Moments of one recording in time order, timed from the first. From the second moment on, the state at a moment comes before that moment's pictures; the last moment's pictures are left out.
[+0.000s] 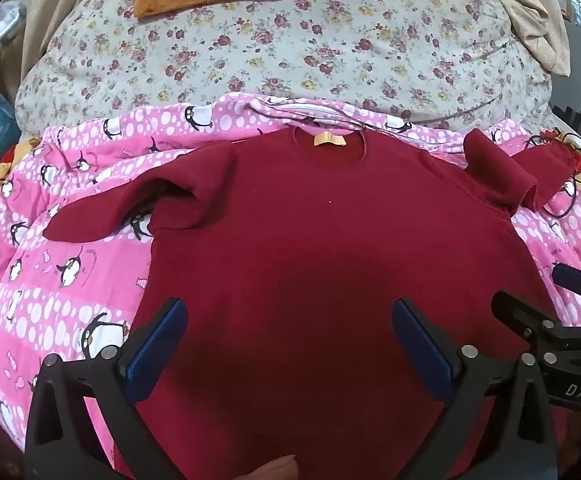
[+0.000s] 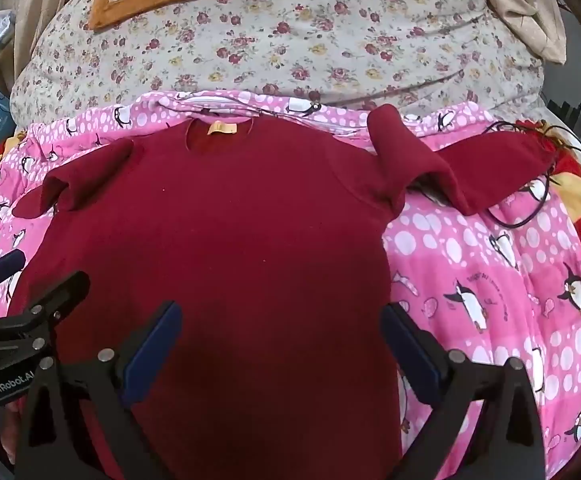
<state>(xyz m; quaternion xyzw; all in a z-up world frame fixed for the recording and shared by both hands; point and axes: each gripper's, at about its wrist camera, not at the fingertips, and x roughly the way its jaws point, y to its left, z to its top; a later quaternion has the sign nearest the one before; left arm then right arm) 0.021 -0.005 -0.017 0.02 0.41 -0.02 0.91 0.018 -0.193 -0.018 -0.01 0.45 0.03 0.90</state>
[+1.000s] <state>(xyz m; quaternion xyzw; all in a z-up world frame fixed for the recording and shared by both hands) 0.066 0.010 -0.019 -0.01 0.44 -0.01 0.90 0.040 -0.191 -0.024 0.03 0.43 0.01 0.90</state>
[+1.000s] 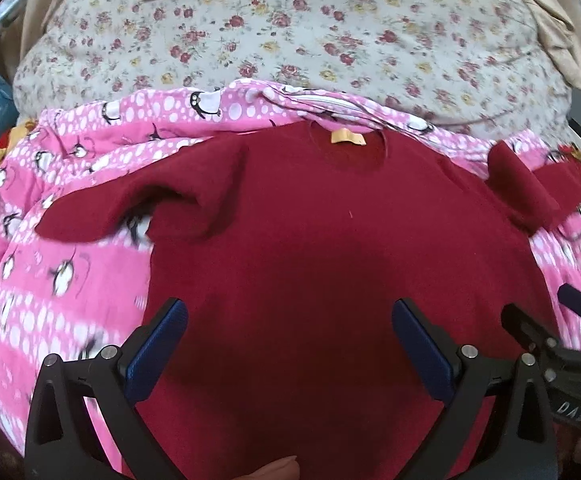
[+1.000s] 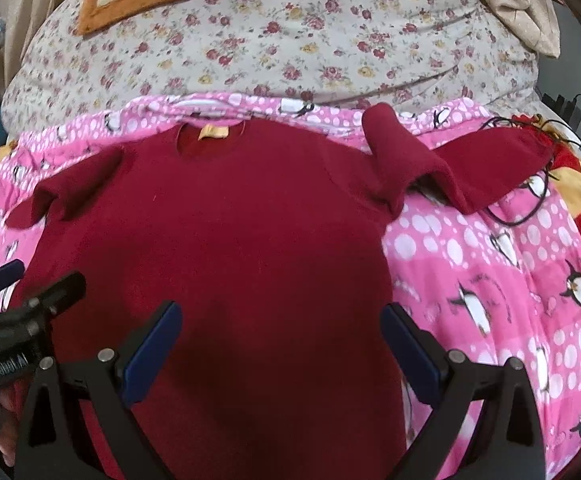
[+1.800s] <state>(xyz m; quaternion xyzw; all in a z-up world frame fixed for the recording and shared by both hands) 0.095 0.016 -0.065 -0.02 0.46 0.00 0.89 0.081 -0.185 -0.057 -0.03 0.46 0.00 0.89</state>
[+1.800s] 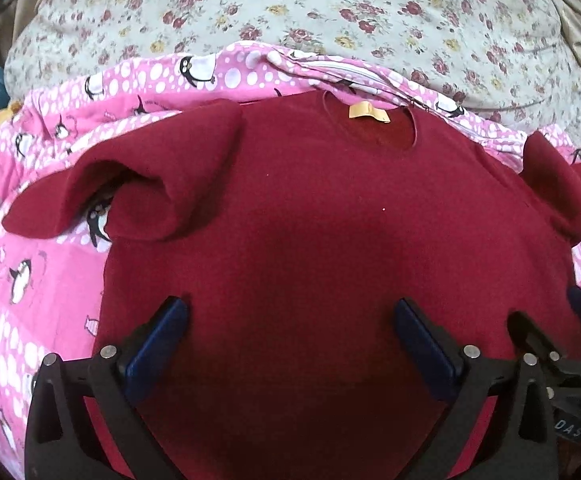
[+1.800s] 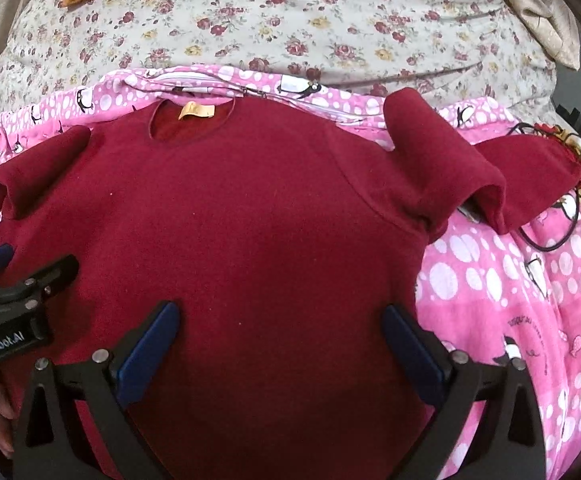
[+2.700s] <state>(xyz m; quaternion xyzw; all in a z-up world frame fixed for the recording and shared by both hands) 0.092 0.011 -0.066 0.00 0.45 0.00 0.89 0.076 -0.183 -0.056 -0.03 0.45 -0.01 0.89</state>
